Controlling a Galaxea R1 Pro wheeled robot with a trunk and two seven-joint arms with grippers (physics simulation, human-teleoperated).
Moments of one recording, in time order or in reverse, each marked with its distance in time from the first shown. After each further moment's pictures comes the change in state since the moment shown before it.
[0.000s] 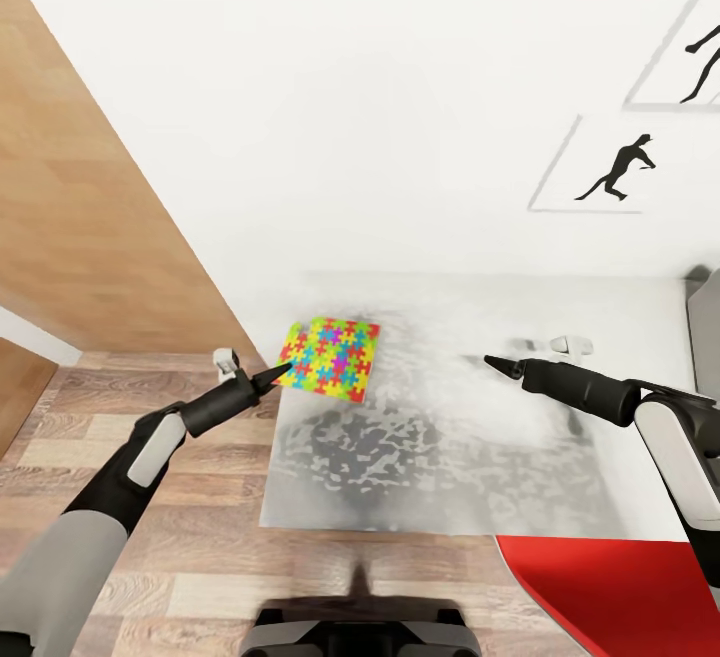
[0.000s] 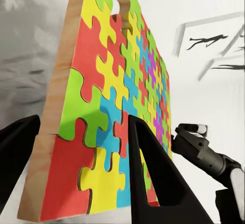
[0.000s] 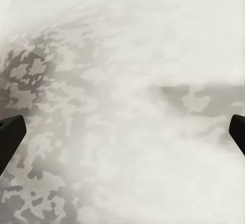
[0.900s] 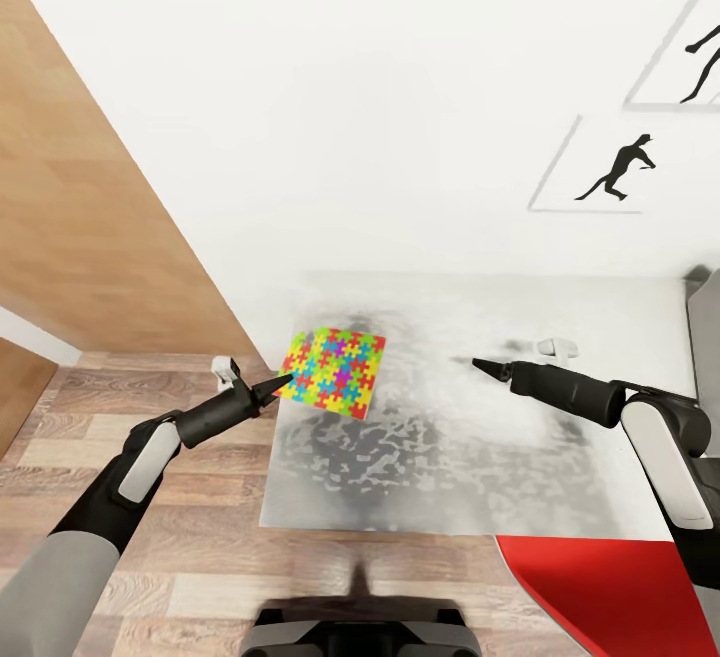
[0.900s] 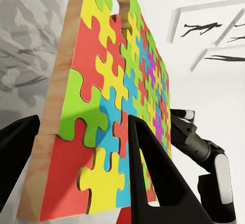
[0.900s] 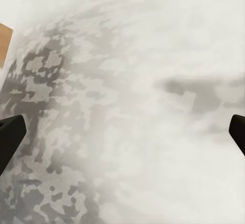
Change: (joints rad) left arm 0.065 0.005 0.018 -0.099 0.006 0.102 0.012; right arm -0.005 0.036 0.016 0.002 -0.011 0.025 0.000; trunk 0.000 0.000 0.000
